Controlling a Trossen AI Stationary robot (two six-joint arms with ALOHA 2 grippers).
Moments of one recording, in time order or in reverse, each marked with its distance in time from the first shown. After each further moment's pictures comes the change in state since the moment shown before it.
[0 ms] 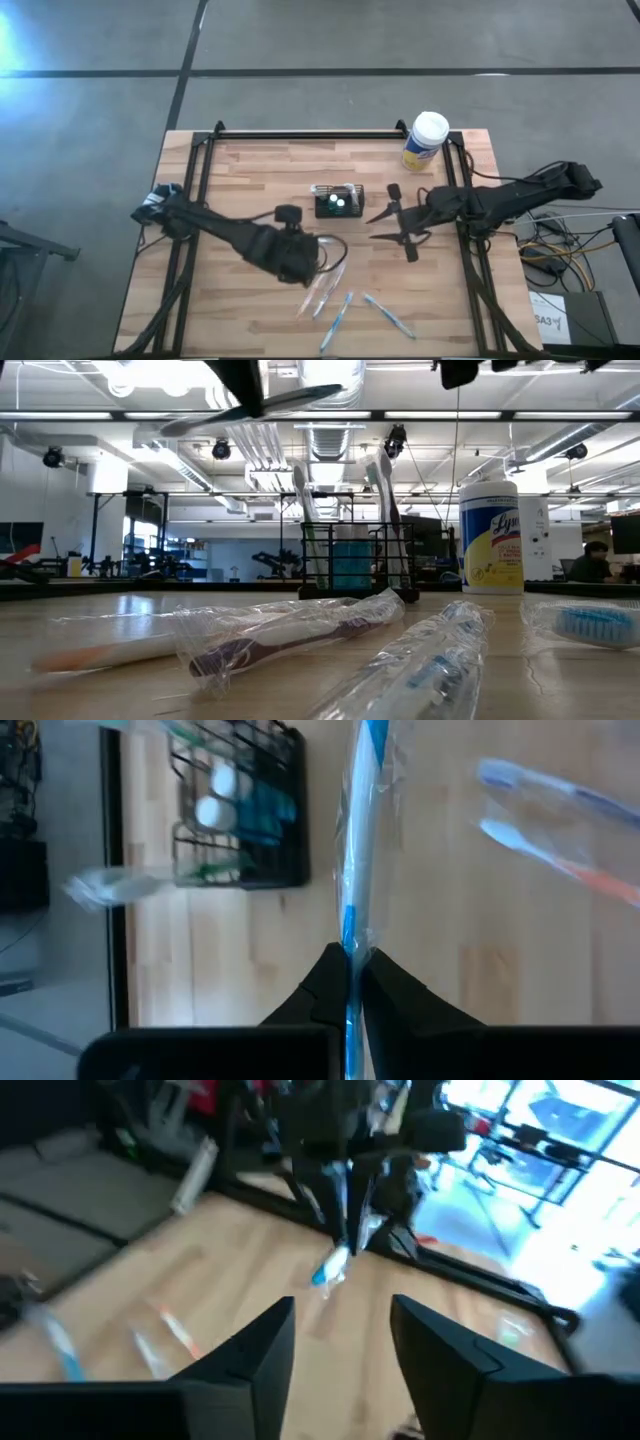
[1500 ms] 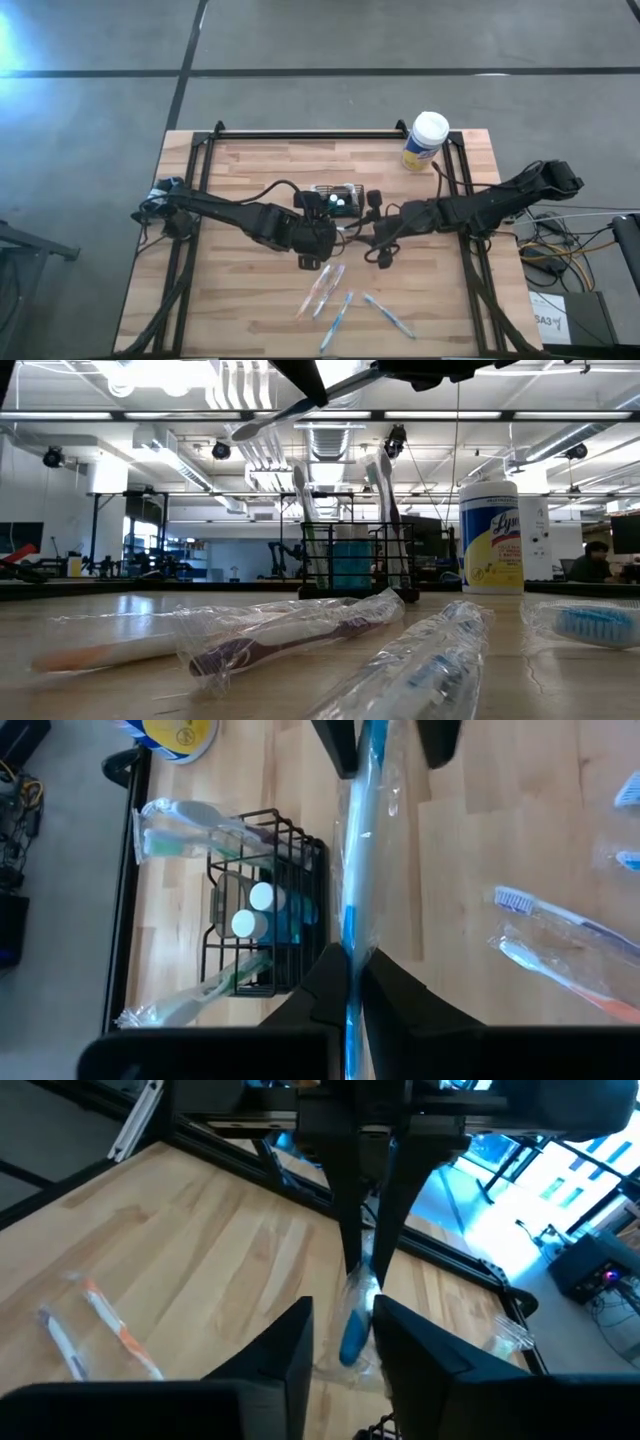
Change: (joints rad) left arm 0.119 -0.001 0.031 0.252 0.033 0.190; right arm 0.047 0.265 0.133 0.041 0.193 -0.075
